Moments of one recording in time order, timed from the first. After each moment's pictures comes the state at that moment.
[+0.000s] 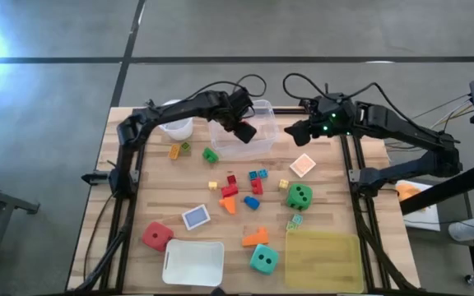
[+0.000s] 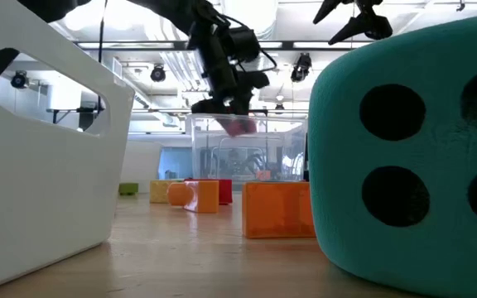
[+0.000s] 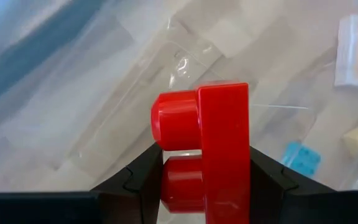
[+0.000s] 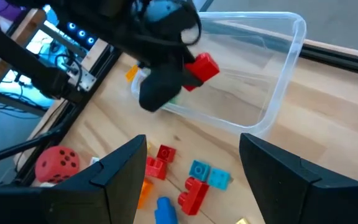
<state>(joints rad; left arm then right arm) 0.44 2.06 1.84 -0.95 0.00 -0.39 -0.28 1.15 1.32 -0.83 0.10 0.78</state>
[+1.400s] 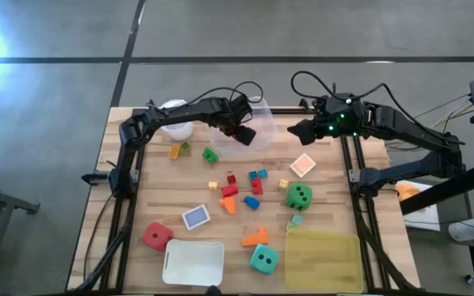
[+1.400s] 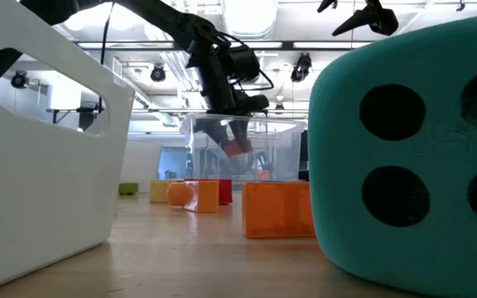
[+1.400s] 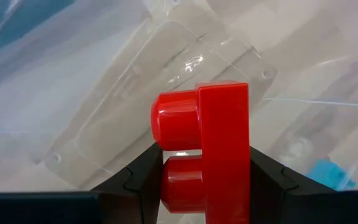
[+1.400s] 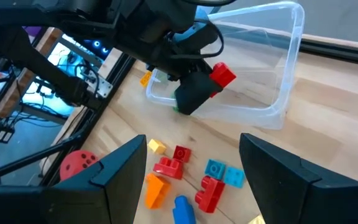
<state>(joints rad) 0.46 2.08 1.72 -0.83 -0.02 -0.53 -0.26 1.10 1.32 -0.83 0.08 0.84</state>
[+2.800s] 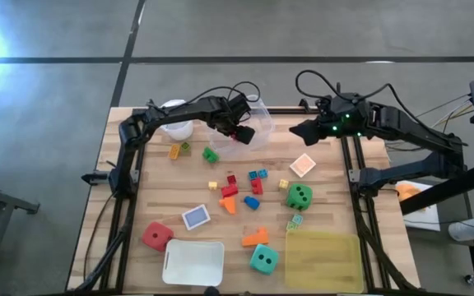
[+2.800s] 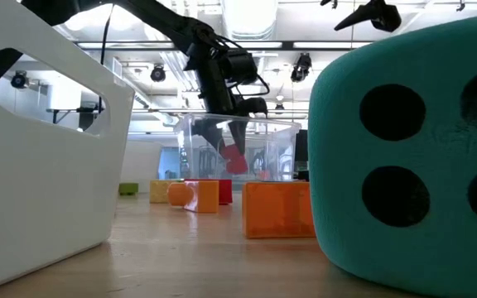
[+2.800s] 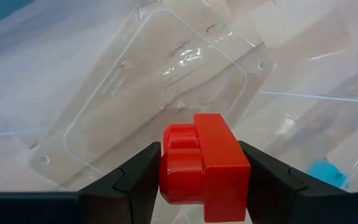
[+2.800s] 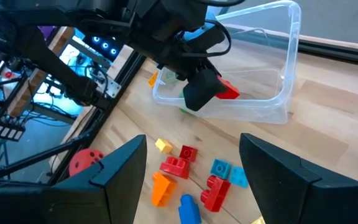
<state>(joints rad) 0.47 2.08 1.71 -0.85 0.02 -0.55 -0.26 1.07 1.32 -0.83 0.08 0.83</state>
